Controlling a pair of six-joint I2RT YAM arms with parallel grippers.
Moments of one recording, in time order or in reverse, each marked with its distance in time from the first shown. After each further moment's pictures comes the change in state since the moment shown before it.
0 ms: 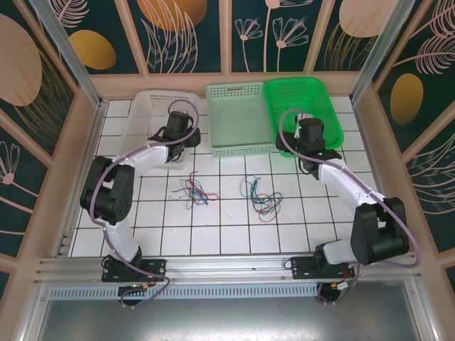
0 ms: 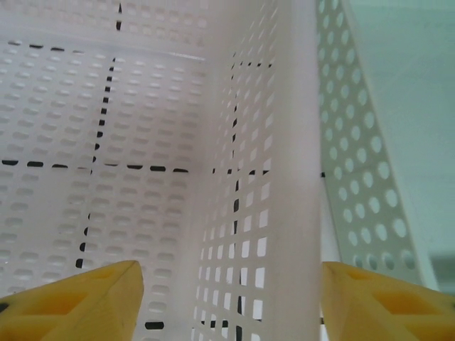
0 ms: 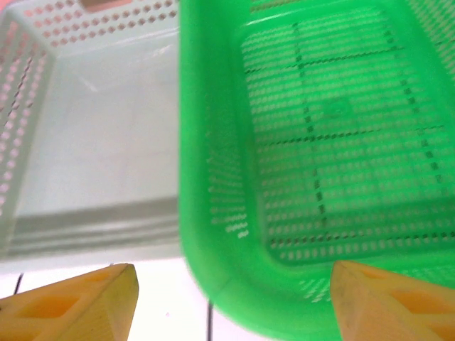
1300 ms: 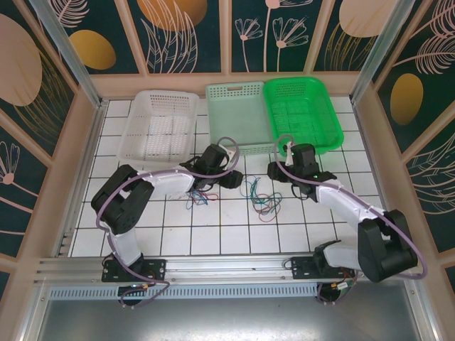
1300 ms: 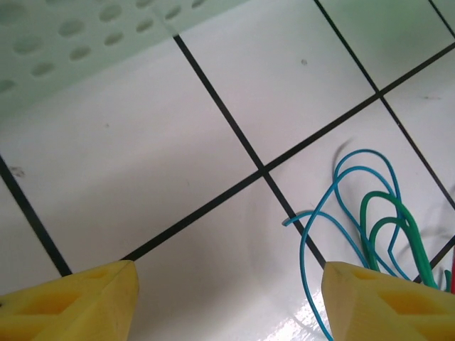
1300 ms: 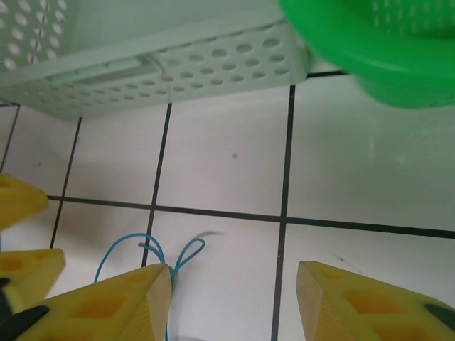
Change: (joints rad) left arm -0.351 0.006 -0.188 0.092 0.315 0.067; right arm 0.051 -0.138 -0.273 0.023 -0.195 0.095
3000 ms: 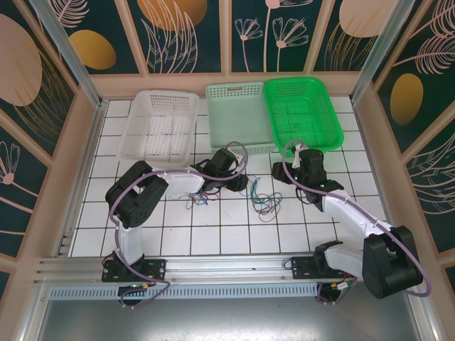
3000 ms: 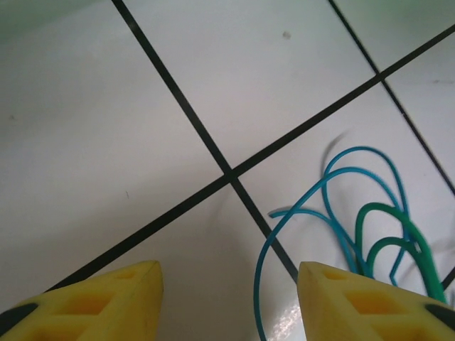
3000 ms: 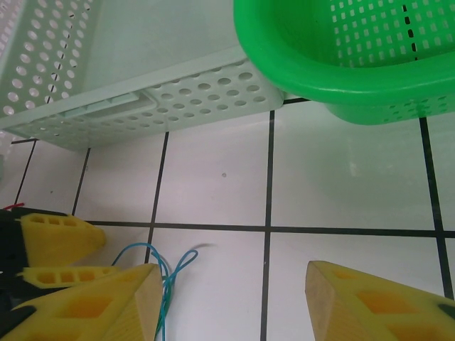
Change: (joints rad) left arm -0.053 0.113 0.056 0.034 -0.013 -0.034; right arm -0.026 -0.100 -0.087 0.078 0.013 0.033
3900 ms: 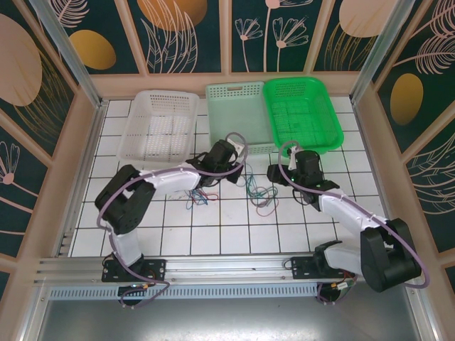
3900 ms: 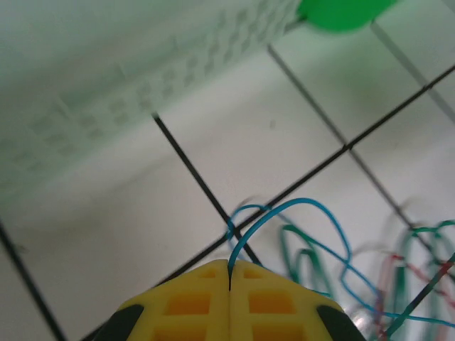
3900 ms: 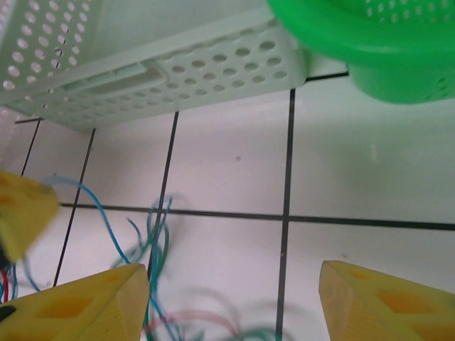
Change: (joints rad) left arm 0.002 -0.133 0.053 -0.063 -0.106 0.085; right arm 0.027 0.049 -0.027 0.052 -0.030 0.009
